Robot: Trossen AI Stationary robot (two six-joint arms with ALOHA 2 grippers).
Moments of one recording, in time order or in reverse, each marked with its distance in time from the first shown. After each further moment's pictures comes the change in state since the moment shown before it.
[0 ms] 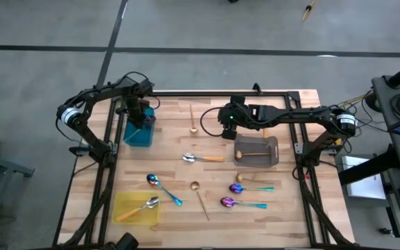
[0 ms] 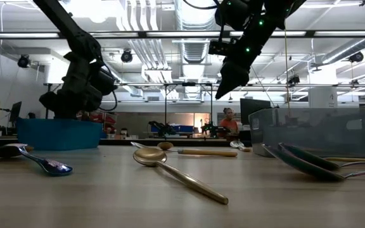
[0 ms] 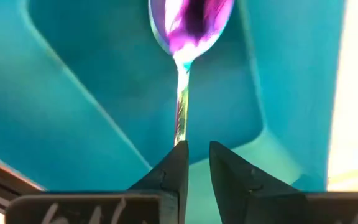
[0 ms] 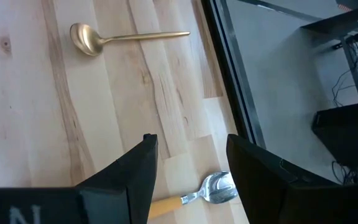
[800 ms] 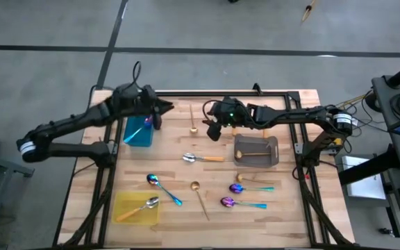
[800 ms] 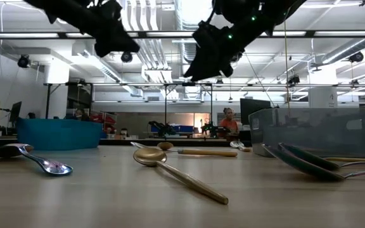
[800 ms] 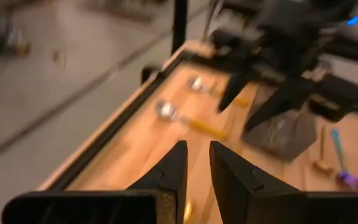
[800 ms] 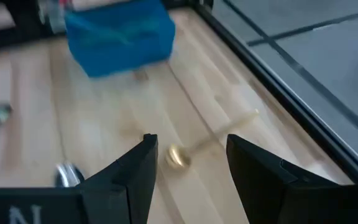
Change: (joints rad) left arm -0.434 -0.640 -0.234 1.064 0.000 0.116; right arm 0.001 0.035 -0.002 0.352 -0.274 0.418
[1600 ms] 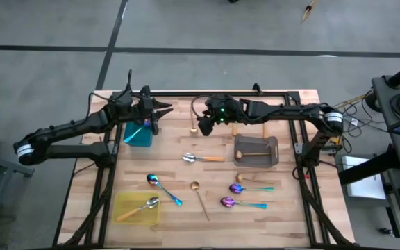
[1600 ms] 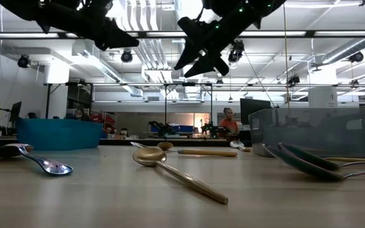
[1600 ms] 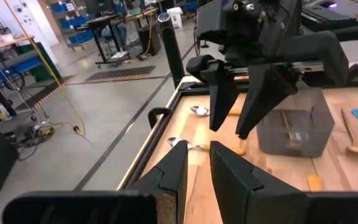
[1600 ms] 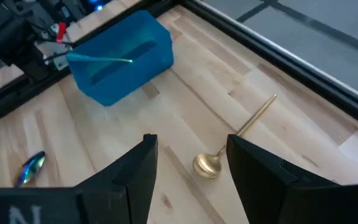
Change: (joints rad) left arm -0.029 -0.077 -0.160 0.235 0.001 0.286; right arm 0.004 0.099 0.210 -0.183 -0.017 0.271
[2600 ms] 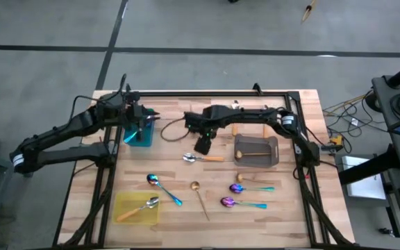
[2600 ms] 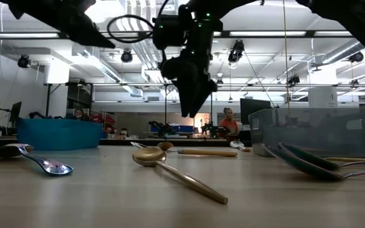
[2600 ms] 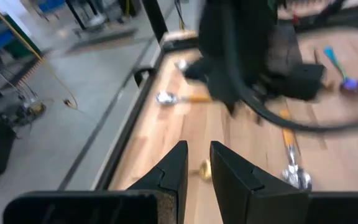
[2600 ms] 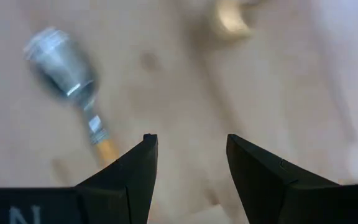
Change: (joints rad) left arm 0.000 -0.202 0.059 -0.449 0.008 0.120; right arm 0.079 0.495 0.624 -0.882 -0.105 -0.201
